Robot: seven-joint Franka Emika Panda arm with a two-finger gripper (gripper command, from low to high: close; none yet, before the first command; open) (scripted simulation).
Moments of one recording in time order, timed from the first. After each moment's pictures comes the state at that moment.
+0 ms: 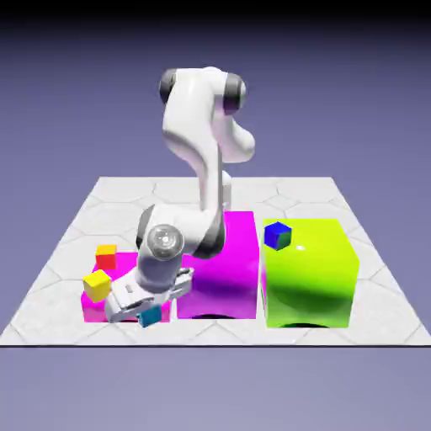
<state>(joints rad) -0.03 0.47 -0.05 -1.83 -0.28 1.93 0.19</state>
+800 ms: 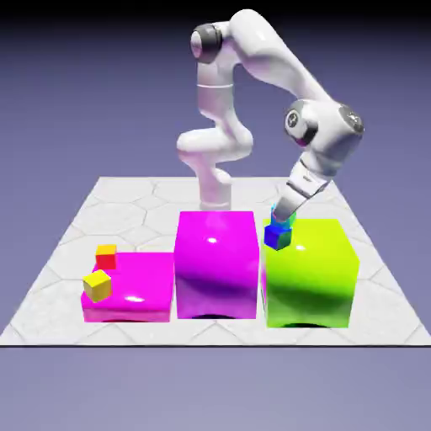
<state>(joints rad) 0.30 -0.02 0.16 -2.18 -0.27 1.75 0.28</state>
